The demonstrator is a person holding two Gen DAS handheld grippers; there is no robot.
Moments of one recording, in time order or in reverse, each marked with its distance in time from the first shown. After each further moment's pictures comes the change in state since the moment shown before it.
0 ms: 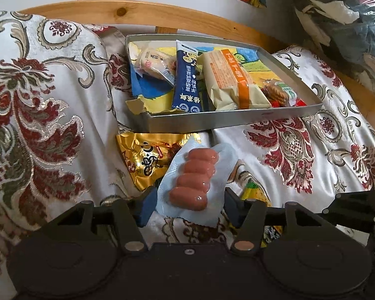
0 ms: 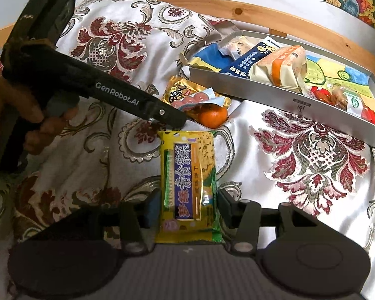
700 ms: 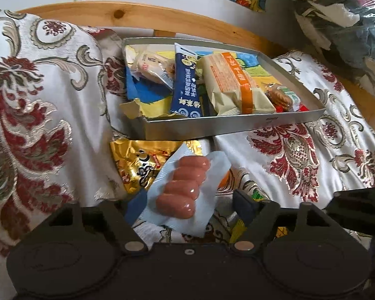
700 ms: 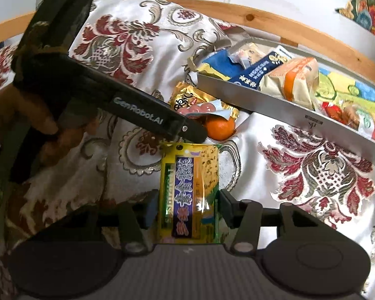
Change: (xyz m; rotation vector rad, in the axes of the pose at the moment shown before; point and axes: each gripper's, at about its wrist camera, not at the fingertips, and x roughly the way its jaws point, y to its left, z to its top) left arm 0.020 0.006 0.001 0.006 -0.048 -0.030; right arm 0.017 0.005 0.013 -0.050 -0.010 0.002
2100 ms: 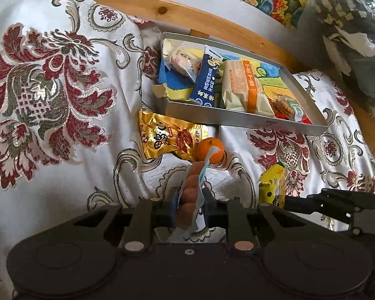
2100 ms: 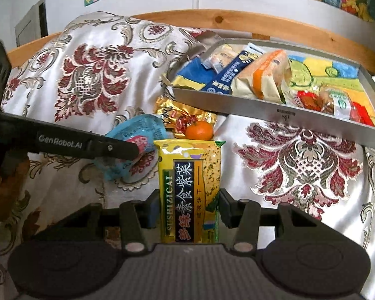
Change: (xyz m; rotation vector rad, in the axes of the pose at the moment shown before) left arm -0.057 -0.021 -0.022 -0.208 0.021 0.109; right arm -0.020 -0.027 0.003 0.165 -0.020 0.010
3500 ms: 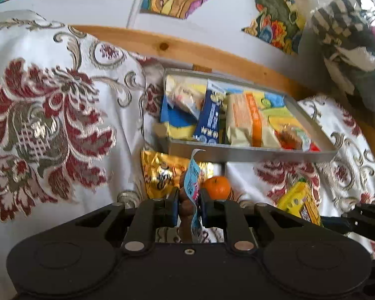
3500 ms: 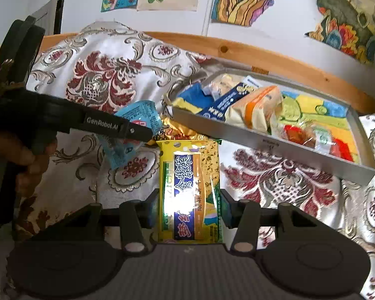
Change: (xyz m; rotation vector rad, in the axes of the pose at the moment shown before) left arm 0.004 -0.012 0.007 0.022 -0.202 0.059; right arm -0.030 0.008 -0.007 -0.154 -0.132 -0.073
